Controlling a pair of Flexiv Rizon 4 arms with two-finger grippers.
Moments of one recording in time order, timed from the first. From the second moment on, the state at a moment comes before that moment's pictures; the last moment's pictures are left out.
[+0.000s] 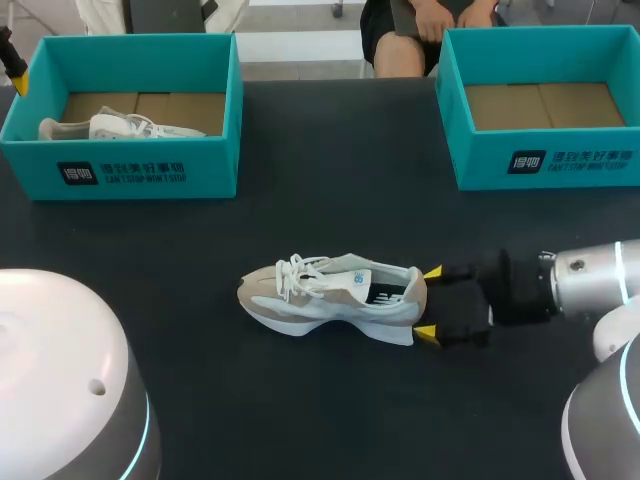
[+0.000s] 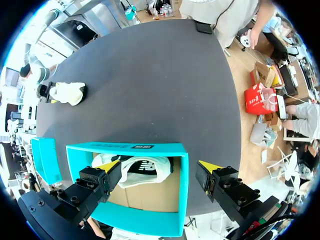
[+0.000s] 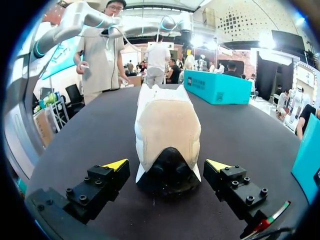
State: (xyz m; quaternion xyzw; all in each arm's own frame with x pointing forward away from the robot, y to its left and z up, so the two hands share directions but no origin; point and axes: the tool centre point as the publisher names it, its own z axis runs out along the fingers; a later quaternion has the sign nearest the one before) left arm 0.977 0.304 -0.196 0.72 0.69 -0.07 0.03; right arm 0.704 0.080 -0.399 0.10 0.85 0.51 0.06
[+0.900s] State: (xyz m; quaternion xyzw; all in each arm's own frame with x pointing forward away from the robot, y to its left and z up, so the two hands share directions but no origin) left arm 0.977 0.304 -0.196 0.72 0.69 -0.07 0.03; right arm 0.716 0.122 -0.425 0.10 0.84 0.54 0.05
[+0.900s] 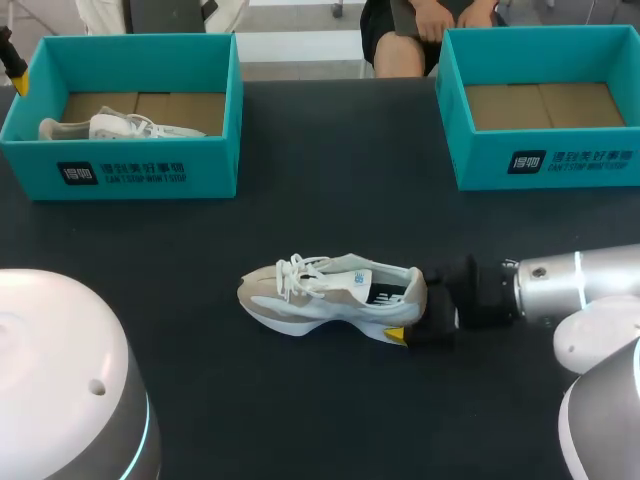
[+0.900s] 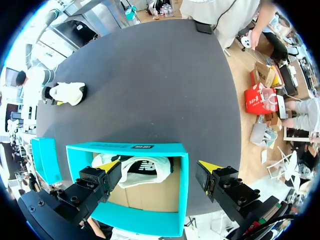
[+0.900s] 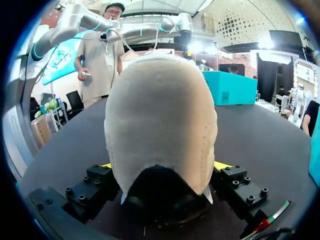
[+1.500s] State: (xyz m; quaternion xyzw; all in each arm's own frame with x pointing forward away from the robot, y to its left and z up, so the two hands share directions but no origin) left arm 0.977 0.304 -0.196 0.72 0.69 -0.07 0.03; right arm 0.725 0.105 -0.418 0.06 0.85 0.52 0.04
